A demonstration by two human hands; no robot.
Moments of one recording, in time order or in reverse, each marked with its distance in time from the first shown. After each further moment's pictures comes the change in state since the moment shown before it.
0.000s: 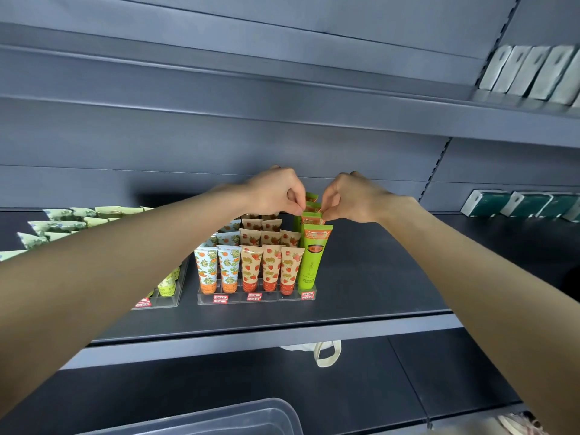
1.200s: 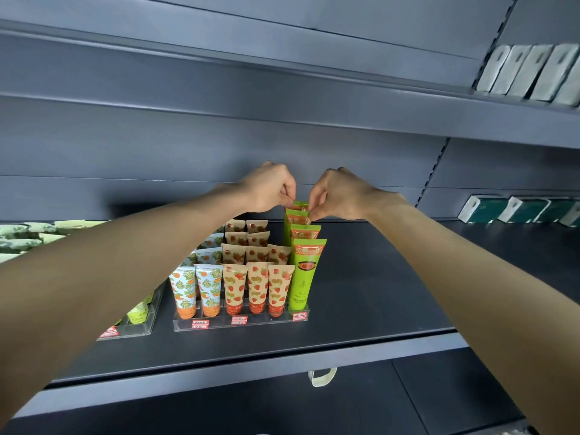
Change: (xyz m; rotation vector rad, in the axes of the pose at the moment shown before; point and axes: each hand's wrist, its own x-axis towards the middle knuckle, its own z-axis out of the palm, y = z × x) left_hand 0.050 -0.026 0.012 0.051 0.102 -0.082; right_hand 0.037 0.013 -0.001 0.037 0.024 -0.021
